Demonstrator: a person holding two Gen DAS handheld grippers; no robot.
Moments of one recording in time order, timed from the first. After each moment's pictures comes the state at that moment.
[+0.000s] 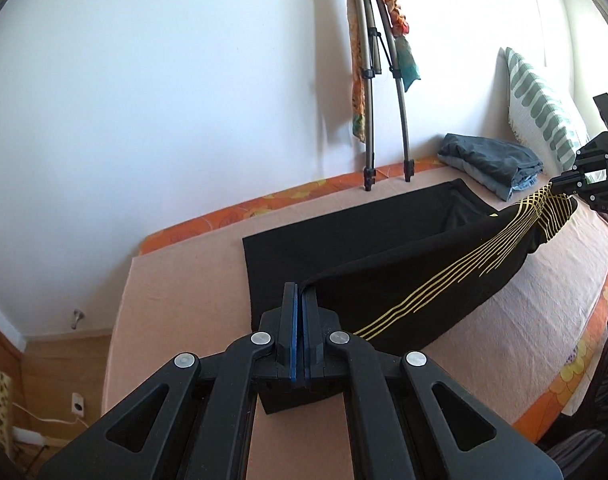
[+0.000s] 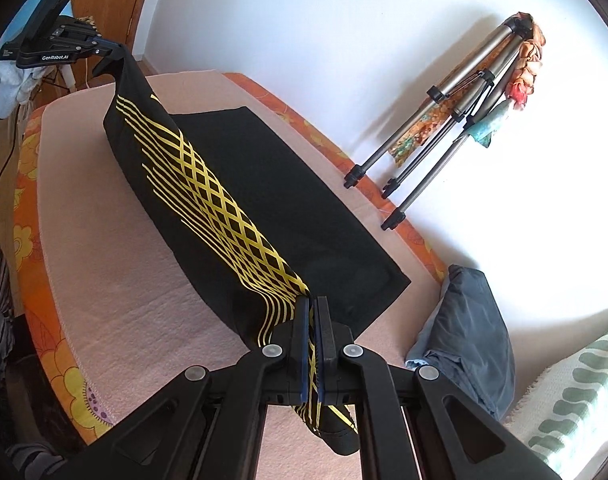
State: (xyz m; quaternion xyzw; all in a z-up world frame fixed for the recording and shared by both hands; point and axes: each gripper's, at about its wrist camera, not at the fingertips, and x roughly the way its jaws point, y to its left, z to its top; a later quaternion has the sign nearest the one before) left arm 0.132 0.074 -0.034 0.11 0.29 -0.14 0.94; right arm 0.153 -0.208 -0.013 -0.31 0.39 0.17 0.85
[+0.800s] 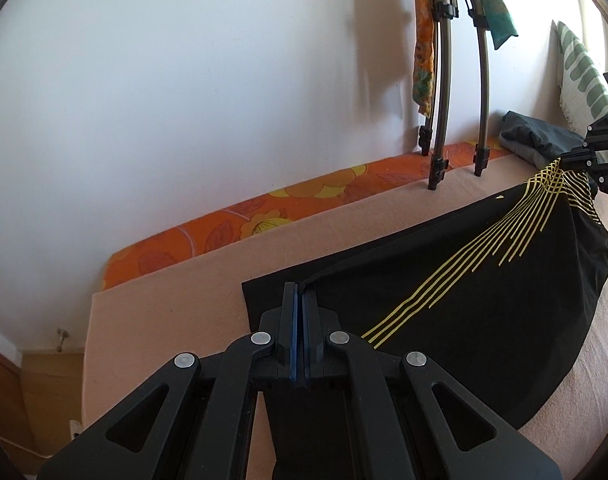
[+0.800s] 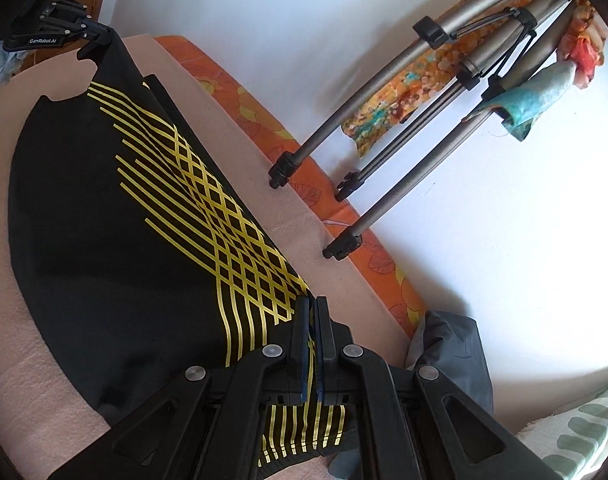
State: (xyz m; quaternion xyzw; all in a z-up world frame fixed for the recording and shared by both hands) left arm 0.327 0.053 -0.094 0.13 0.36 -0.13 0.91; right arm 0.362 -0.244 -0.066 -0.35 0.43 0.13 0.83
